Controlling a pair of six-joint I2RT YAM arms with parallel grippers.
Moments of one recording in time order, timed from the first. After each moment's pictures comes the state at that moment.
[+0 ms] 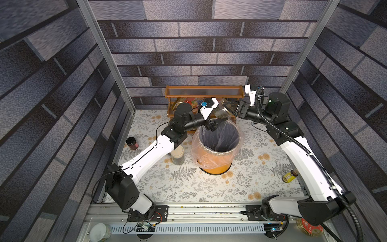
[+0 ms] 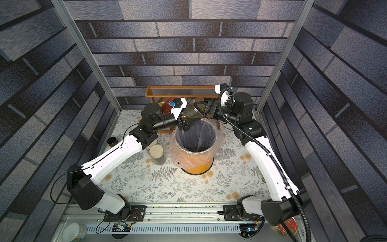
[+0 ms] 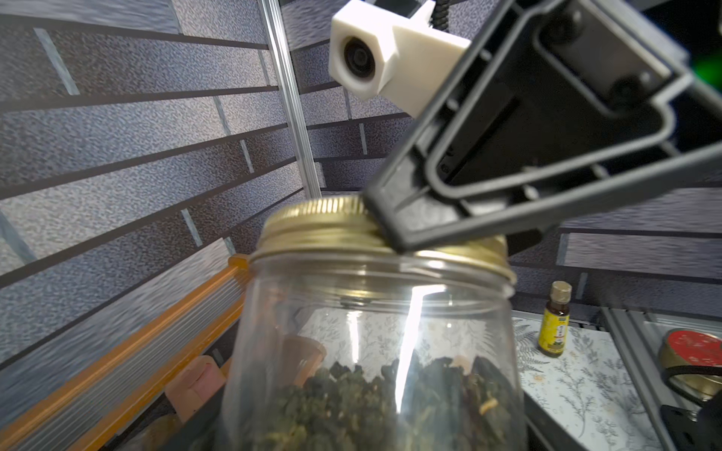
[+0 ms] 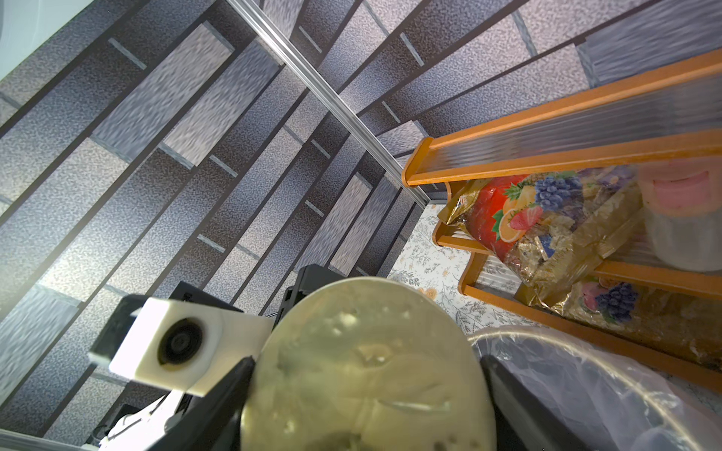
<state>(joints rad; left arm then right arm) -0.63 1.51 1.42 0.17 0.57 0.11 0.37 1.31 1.53 -0.36 -0.68 0.65</state>
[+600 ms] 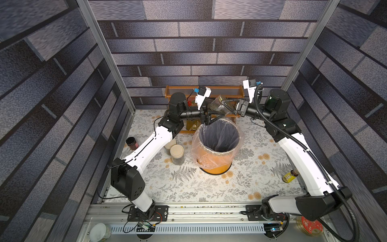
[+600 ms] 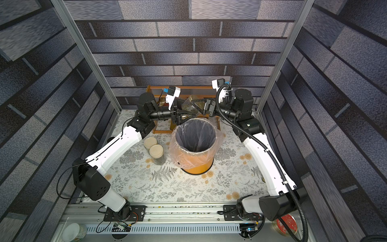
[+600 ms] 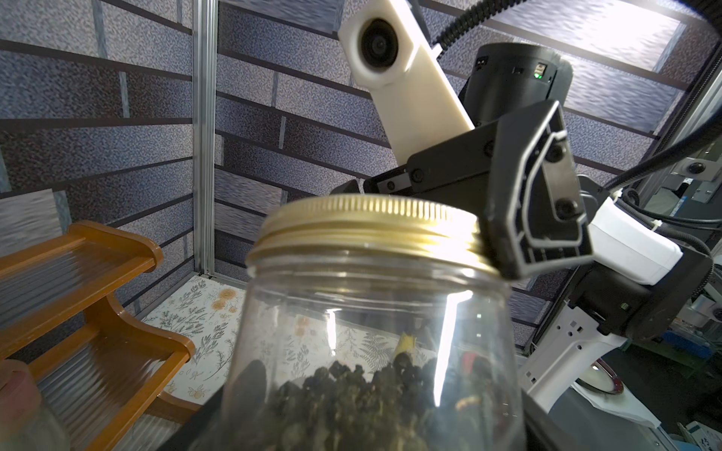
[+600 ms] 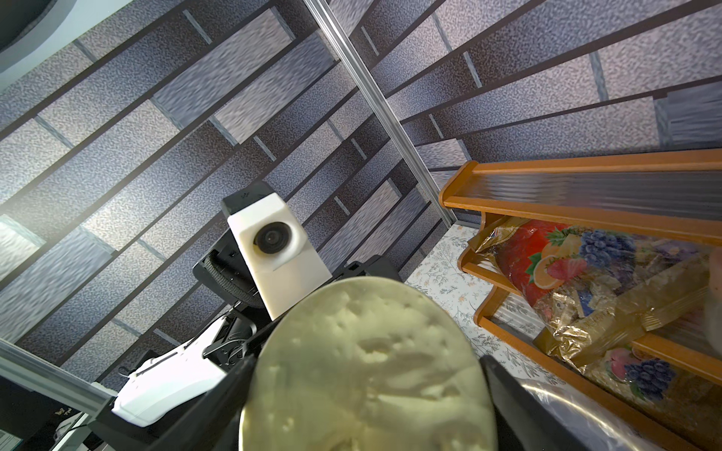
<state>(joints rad) -0.51 1.61 1.56 0.18 0.97 -0.31 0.36 1.36 1.58 -0.27 -0.79 0.57</state>
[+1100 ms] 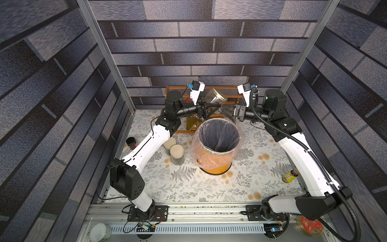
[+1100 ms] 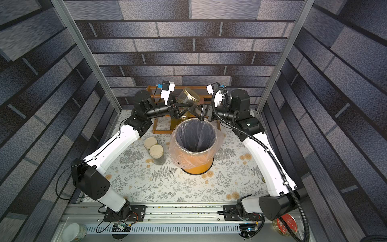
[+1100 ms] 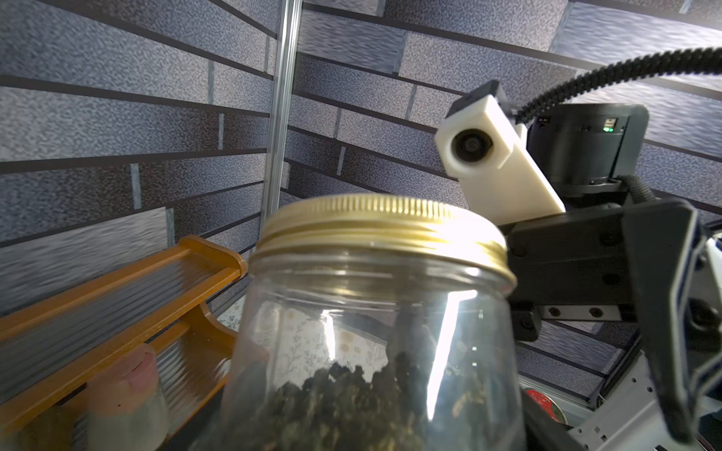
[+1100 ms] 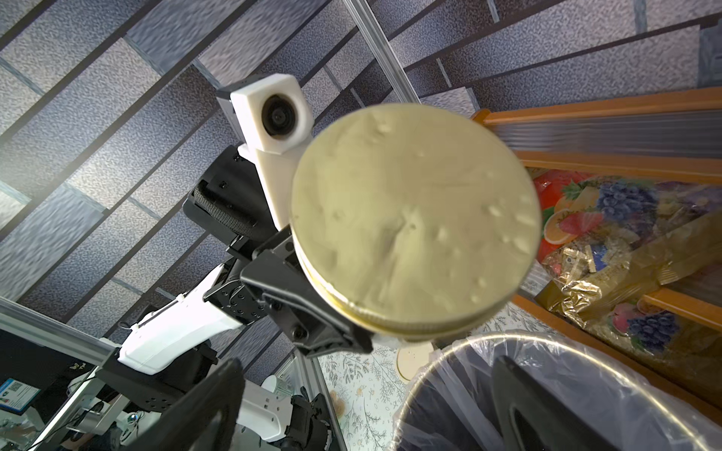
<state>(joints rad) -0.48 1.61 1.57 0.19 0.81 -0.29 0.38 1.36 1.62 -0.48 -0.81 0.47</state>
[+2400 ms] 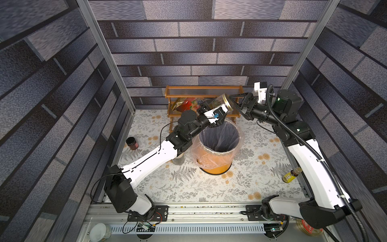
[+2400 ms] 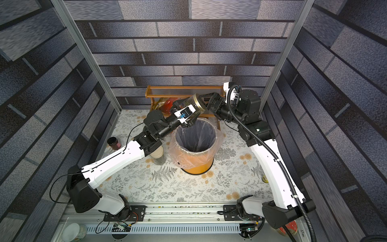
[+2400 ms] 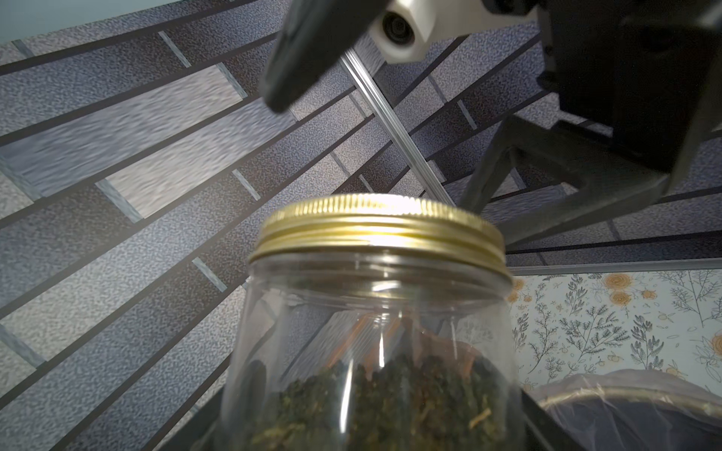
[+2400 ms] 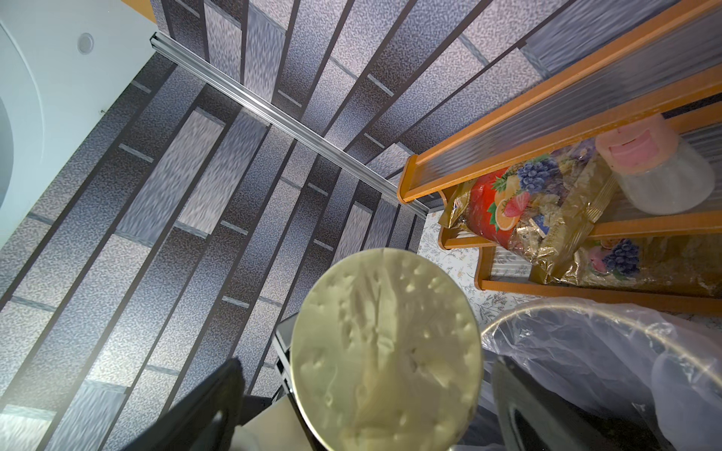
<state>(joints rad) -0.77 1.49 1.35 0.33 0.06 0.69 0.38 1.28 1.66 -0.51 -0.52 0.90</state>
